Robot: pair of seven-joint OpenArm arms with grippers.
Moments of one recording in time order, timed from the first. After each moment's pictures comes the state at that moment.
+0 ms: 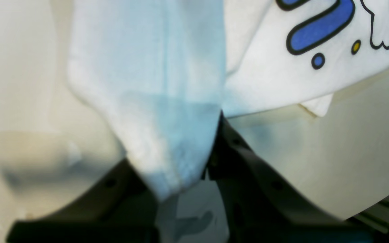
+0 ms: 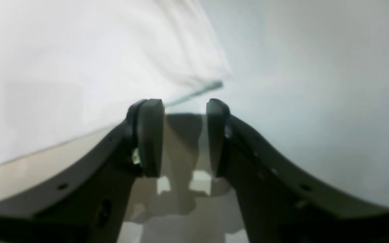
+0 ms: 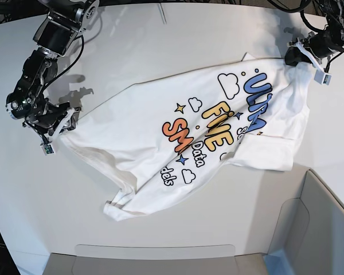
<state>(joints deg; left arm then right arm) 28.2 -26.5 -32.2 87.0 -50.5 -33.5 61.6 11.2 5.3 30.2 85.5 7.1 44.4 -64.5</state>
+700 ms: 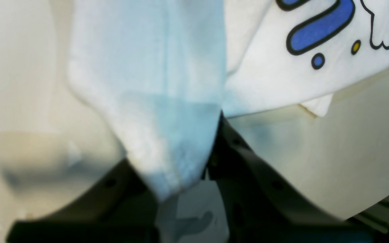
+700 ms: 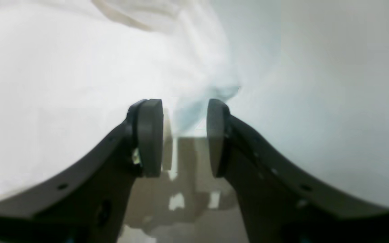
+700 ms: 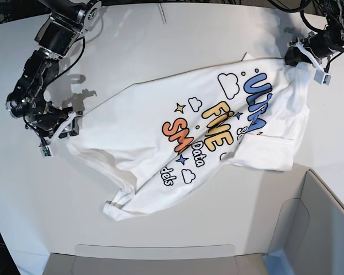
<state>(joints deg) 28.2 -26.5 -32.2 87.0 -50.5 -33.5 61.5 10.9 5.1 33.5 87.5 12.1 44.4 -63.0</state>
